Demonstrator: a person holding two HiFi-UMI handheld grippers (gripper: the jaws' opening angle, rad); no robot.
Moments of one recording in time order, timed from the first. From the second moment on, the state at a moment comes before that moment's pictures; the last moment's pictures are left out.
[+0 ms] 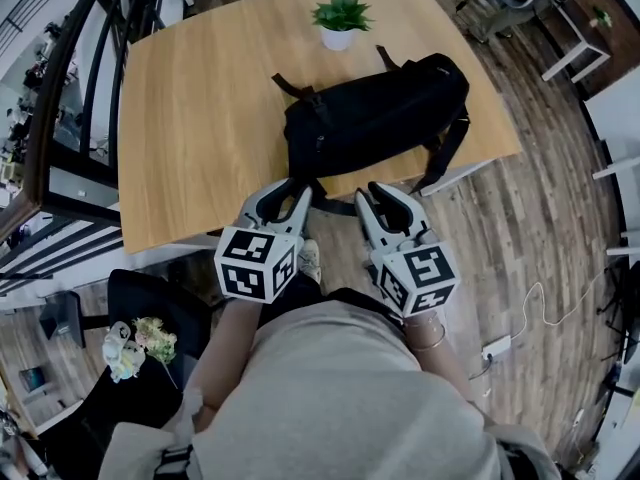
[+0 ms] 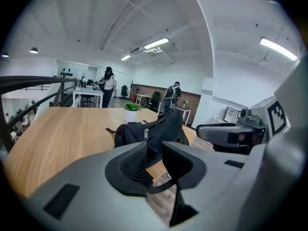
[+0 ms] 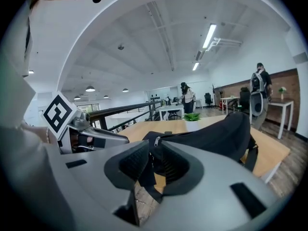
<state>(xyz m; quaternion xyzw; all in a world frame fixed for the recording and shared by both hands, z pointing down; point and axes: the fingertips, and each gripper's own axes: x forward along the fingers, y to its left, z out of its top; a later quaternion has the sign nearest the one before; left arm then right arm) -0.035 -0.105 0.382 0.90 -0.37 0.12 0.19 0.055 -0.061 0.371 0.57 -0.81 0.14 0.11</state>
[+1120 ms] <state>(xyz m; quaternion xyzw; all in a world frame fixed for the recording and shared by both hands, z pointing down) -0.016 -0.185 0.428 0.90 -0.28 0.14 0.30 0.039 -0.147 0.403 0.58 -0.79 0.14 0.16</state>
